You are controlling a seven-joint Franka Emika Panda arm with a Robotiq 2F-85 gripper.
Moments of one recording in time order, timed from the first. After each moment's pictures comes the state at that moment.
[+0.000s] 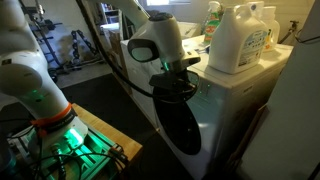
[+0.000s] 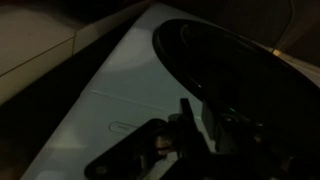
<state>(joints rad) -0.33 0.09 -0.46 -2.49 0.49 2.81 -1.21</state>
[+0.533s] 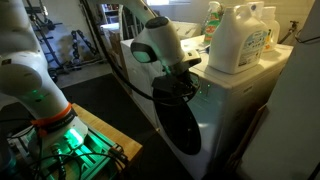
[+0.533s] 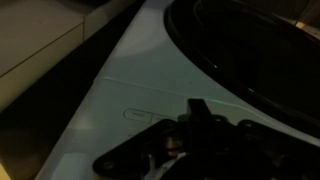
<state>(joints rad) -0.34 0.14 -0.42 -2.46 0.81 2.90 -1.41</state>
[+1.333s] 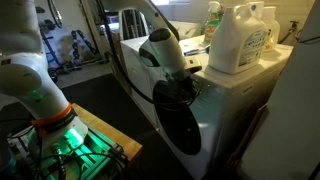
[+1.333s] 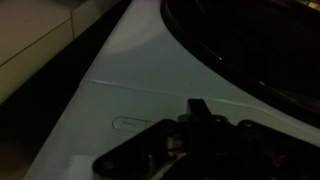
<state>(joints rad) -0.35 0.27 -0.35 -2.36 1.16 2.94 -1.61</state>
